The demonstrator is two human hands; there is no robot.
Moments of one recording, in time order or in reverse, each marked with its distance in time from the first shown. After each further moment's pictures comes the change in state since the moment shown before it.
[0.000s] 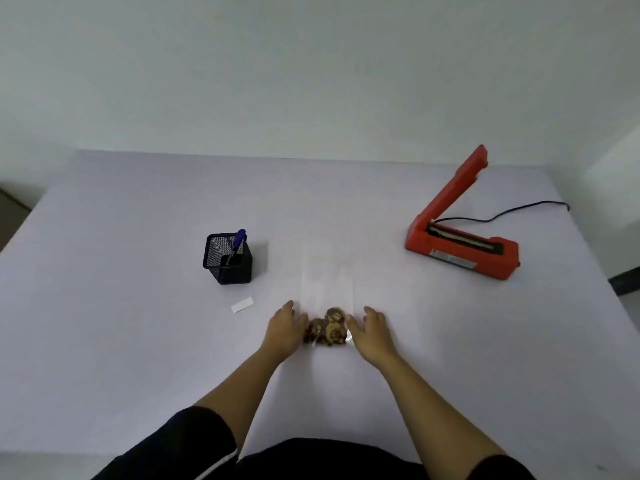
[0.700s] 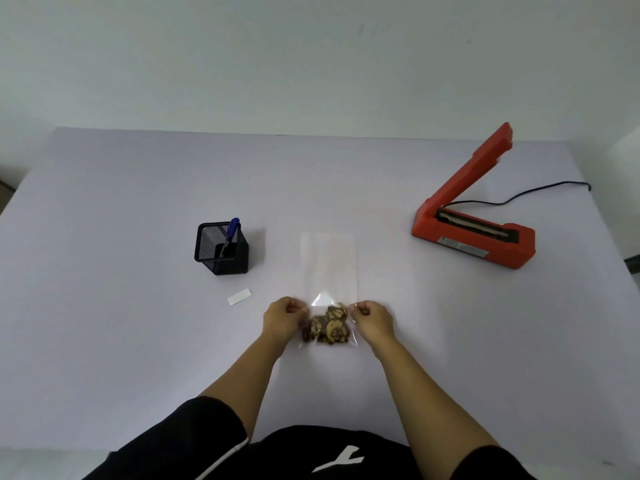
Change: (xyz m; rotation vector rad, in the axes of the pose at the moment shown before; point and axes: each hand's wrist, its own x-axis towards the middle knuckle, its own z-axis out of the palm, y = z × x) left_hand 0.031 -0.018 0.009 -0.397 0.051 -0.226; right_hand 0.029 0.000 0.008 0.261 0.085 0.166
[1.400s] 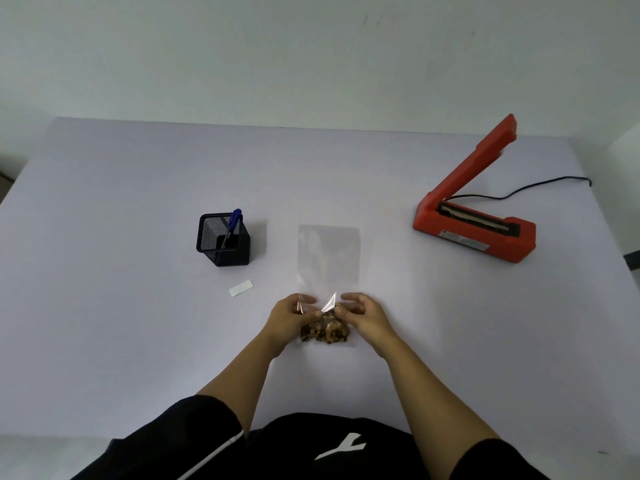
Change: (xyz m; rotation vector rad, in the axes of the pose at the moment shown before) left_hand -0.007 -0.014 -0.003 -0.091 -0.252 0.104; right_hand -0.013 0.007 0.000 0.276 -0.293 -0.085
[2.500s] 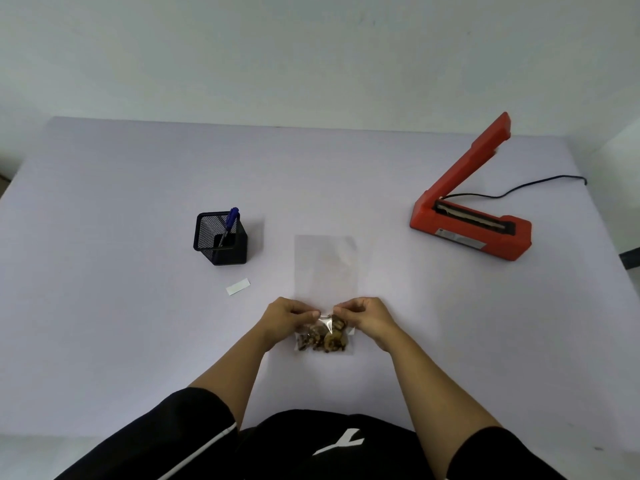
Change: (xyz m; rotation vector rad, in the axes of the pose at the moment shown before) left_hand -0.001 0.005 -0.009 0.227 -0.121 0.008; right_hand -0.001 -0.006 -0.011 -0.056 -0.072 0.024
